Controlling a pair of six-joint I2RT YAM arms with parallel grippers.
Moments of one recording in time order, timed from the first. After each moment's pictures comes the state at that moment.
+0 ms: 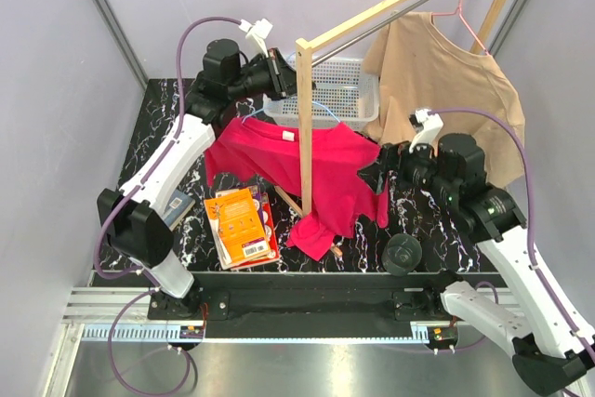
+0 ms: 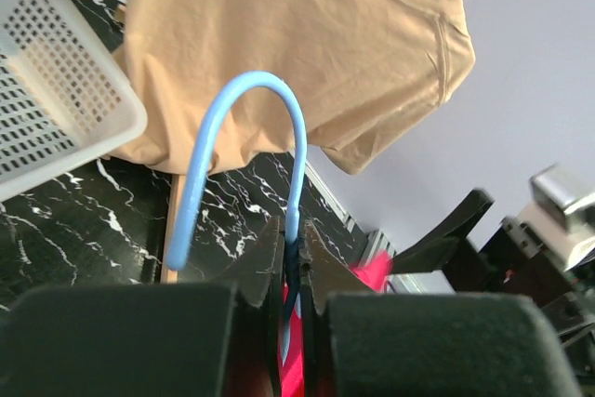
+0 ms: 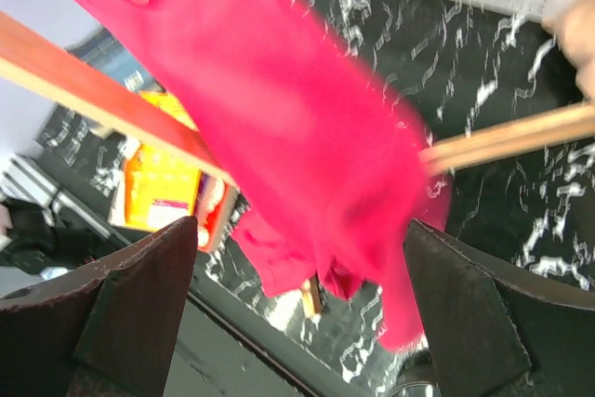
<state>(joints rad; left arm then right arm) -0.41 1.64 1.64 -0.11 0.67 -0.70 0.45 0.86 1.11 -0.62 -0.23 0.32</state>
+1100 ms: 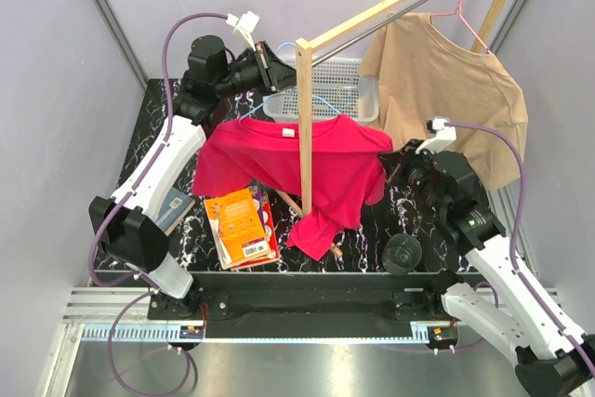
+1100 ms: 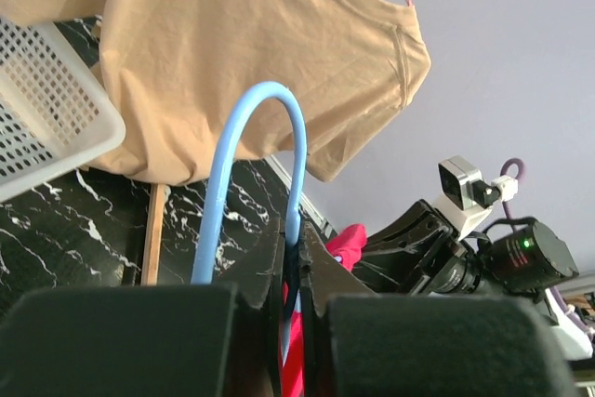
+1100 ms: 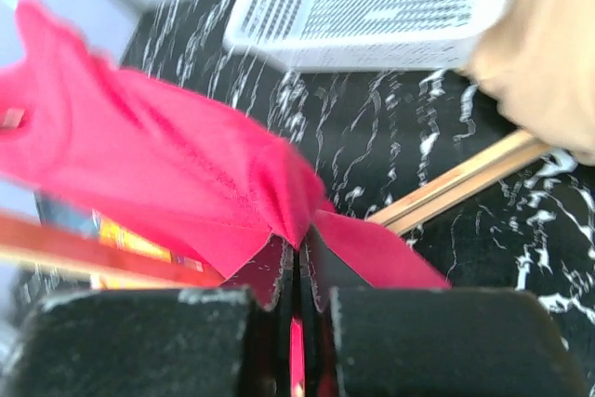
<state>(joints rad) -0.37 1.59 1.64 -0.09 0.73 -0.76 0.46 0.79 0.82 -0.25 0.02 0.46</state>
